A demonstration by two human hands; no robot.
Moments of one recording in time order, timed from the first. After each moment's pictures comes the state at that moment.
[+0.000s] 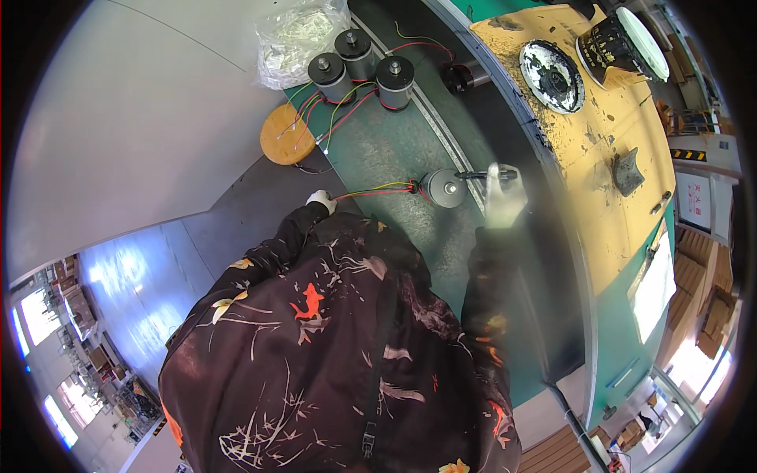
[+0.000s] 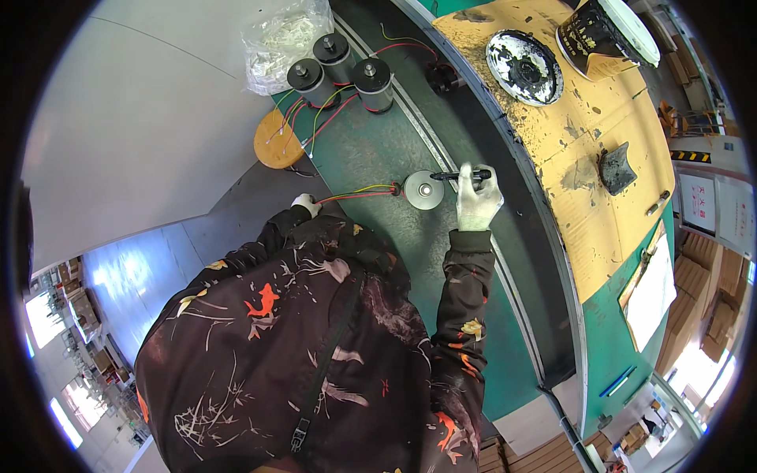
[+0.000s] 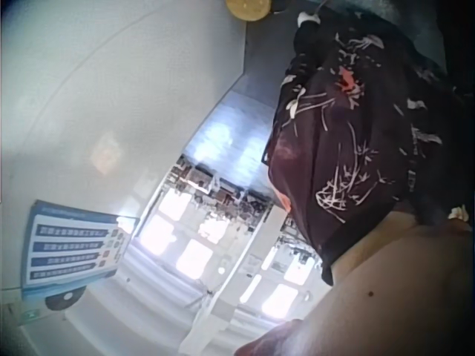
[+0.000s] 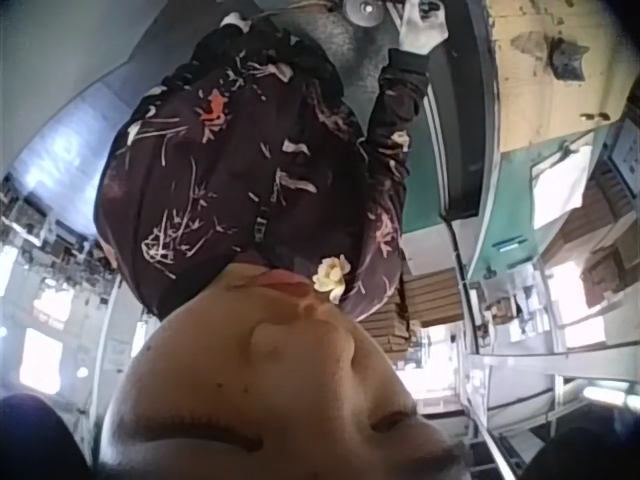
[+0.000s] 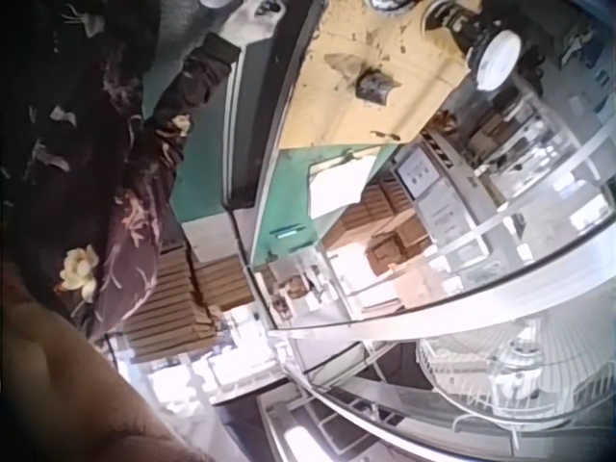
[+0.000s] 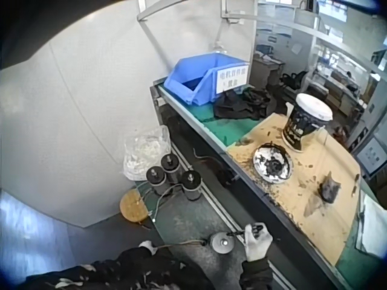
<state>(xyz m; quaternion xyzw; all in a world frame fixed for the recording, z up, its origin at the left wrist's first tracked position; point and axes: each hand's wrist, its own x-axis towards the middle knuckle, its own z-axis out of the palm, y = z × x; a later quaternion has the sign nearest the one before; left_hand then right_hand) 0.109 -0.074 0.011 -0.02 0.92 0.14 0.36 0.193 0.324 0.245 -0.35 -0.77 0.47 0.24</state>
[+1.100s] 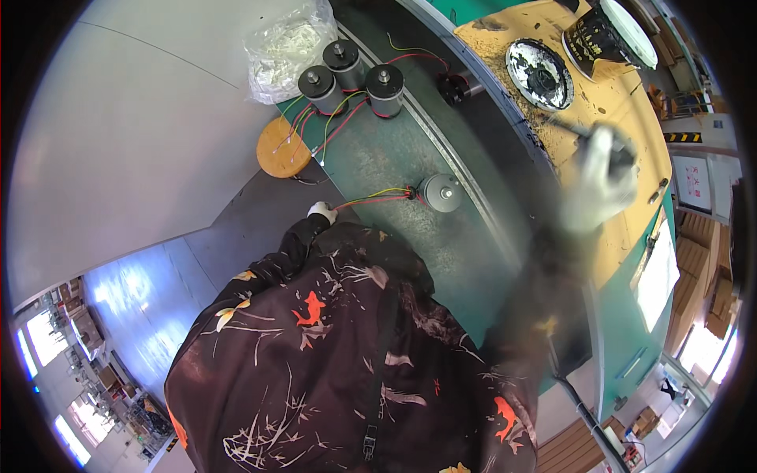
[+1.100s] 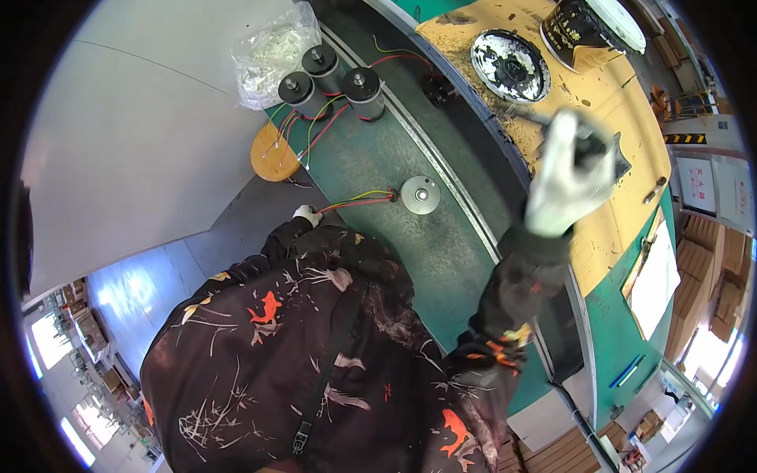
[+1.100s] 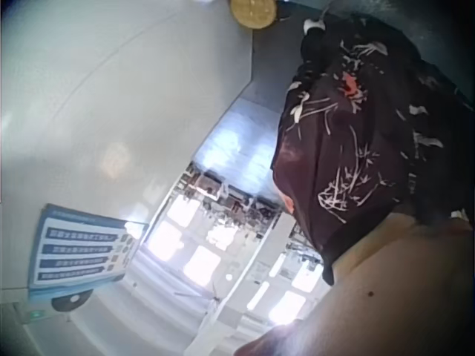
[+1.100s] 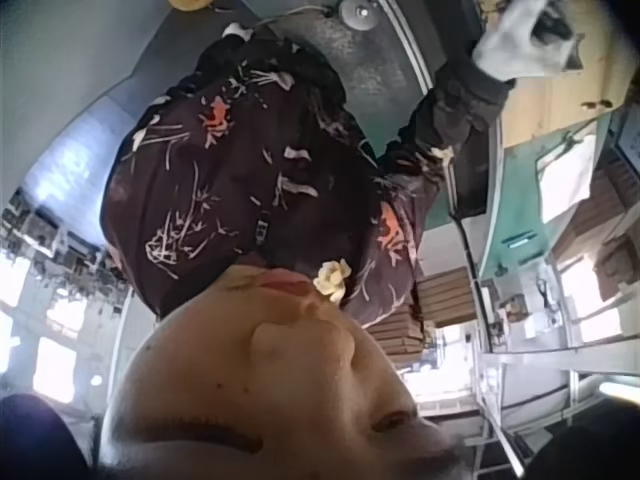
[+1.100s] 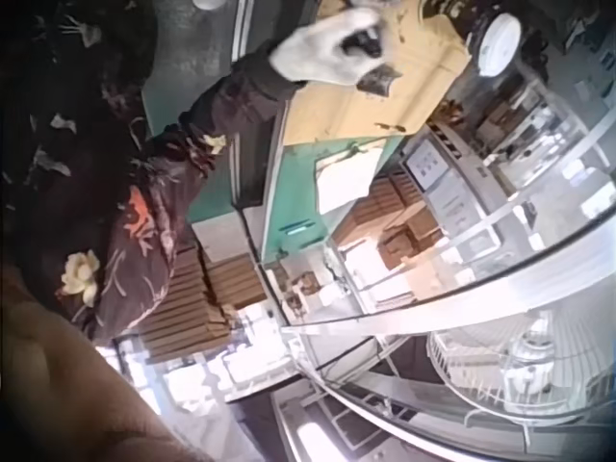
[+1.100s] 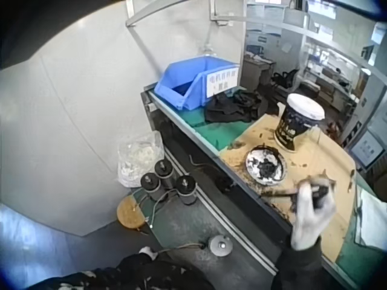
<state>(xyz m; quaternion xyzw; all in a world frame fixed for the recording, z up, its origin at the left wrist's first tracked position) 0.108 -0.076 -0.013 -0.03 0.91 0.15 0.38 0.159 0.359 0.439 -0.23 -0.76 0.39 0.47</state>
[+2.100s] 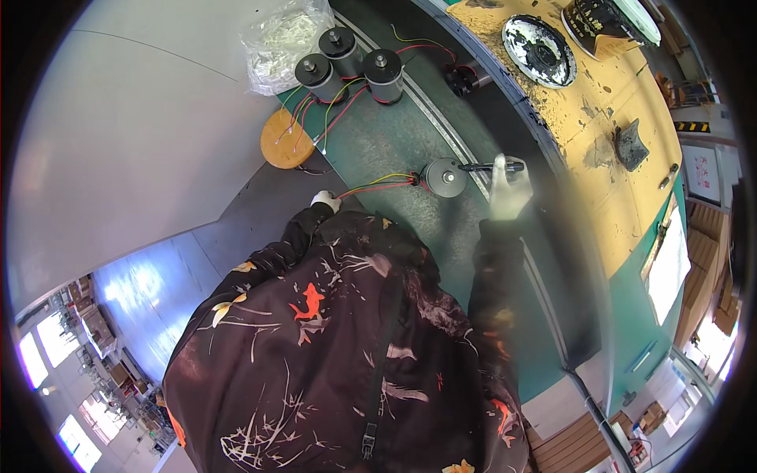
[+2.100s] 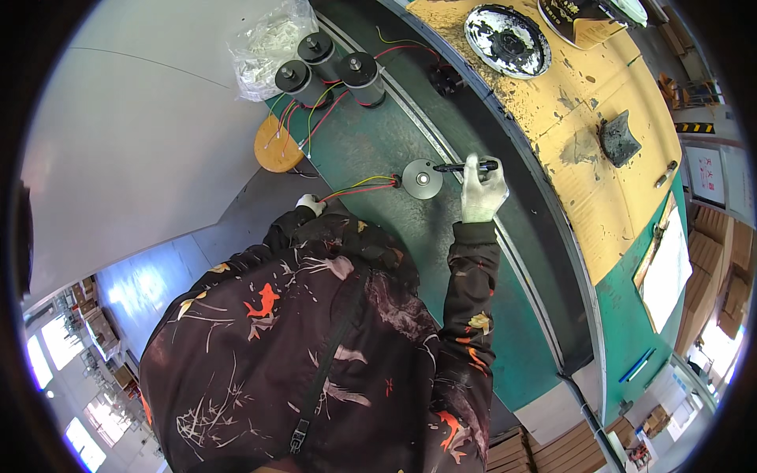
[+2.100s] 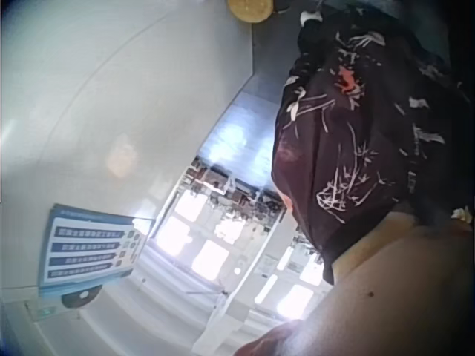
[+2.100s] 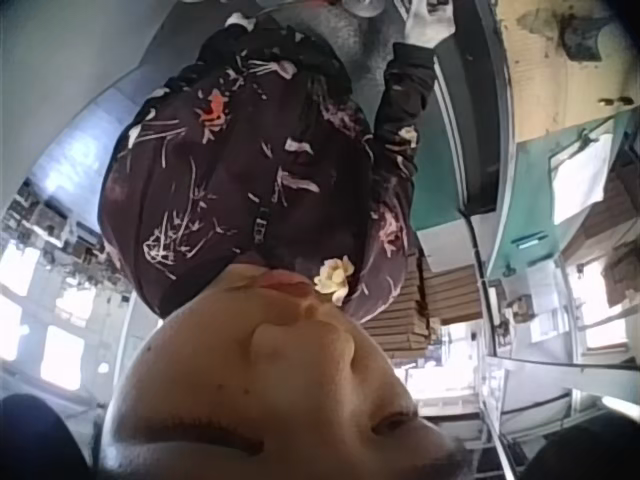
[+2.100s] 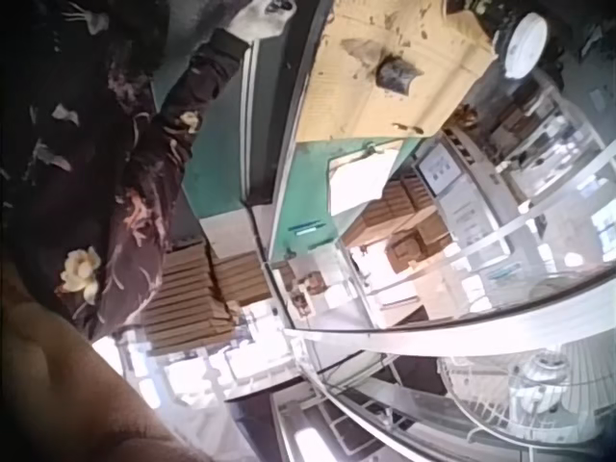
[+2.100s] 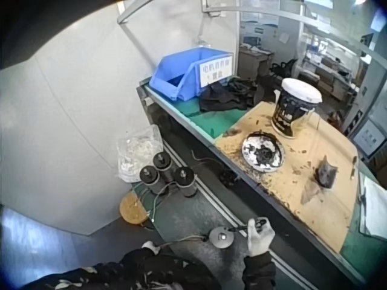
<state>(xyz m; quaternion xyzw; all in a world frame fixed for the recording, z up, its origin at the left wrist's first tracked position) 0.106 -0.079 -0.021 -0.04 0.92 0.14 0.37 0.206 0.330 0.237 -0.41 -0.74 0.47 0.25</state>
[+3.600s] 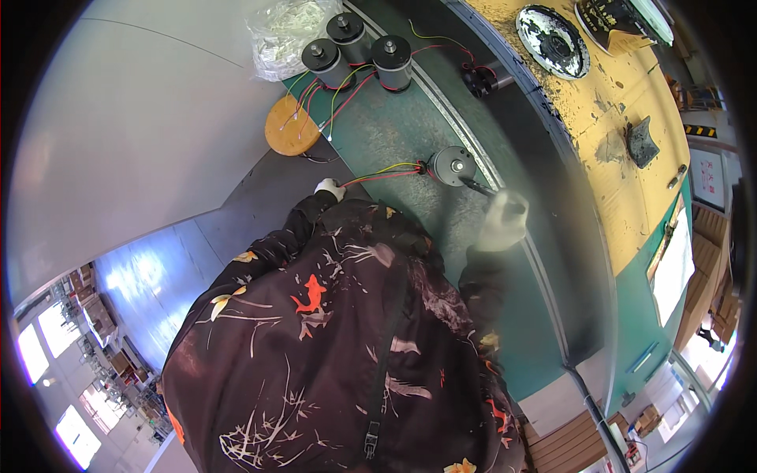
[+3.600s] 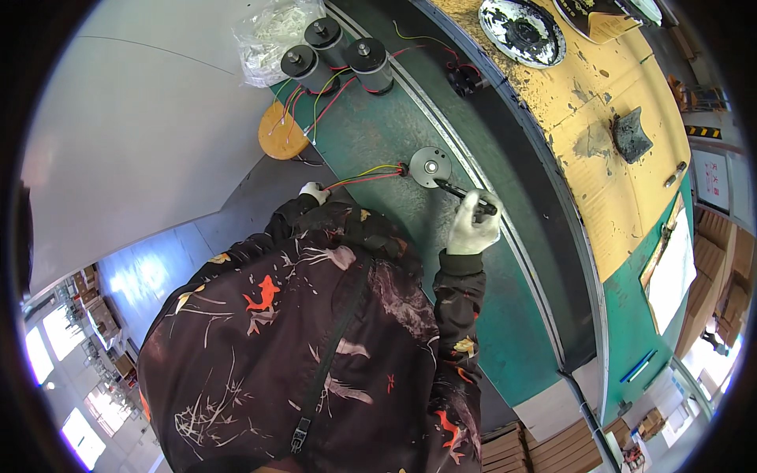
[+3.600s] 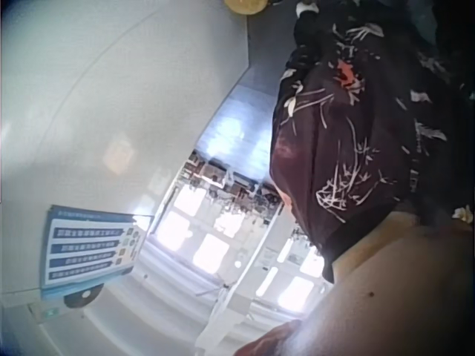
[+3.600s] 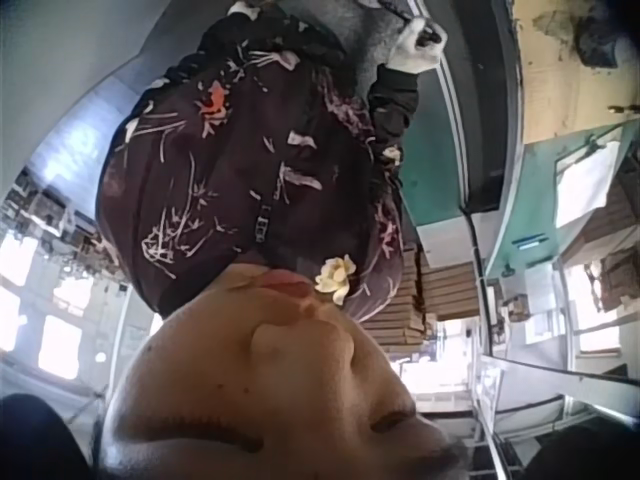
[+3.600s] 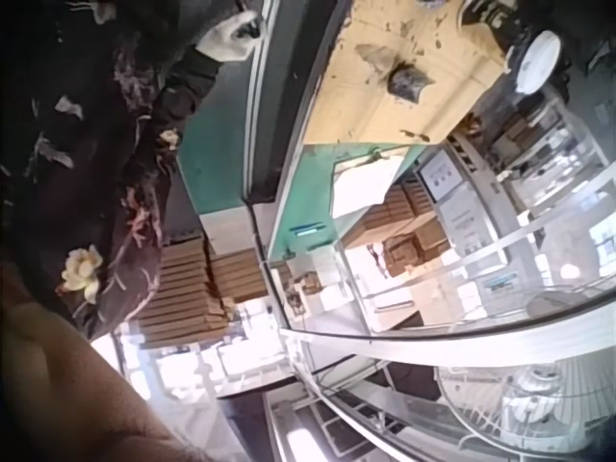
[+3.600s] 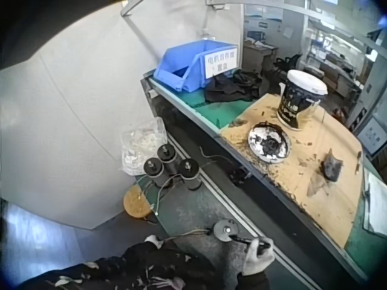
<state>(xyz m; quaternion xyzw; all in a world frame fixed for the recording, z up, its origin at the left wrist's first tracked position) 0.109 -0.081 -0.012 -0.02 0.92 0.14 0.38 0.264 0.262 0.264 -0.45 -0.70 0.45 0.31</state>
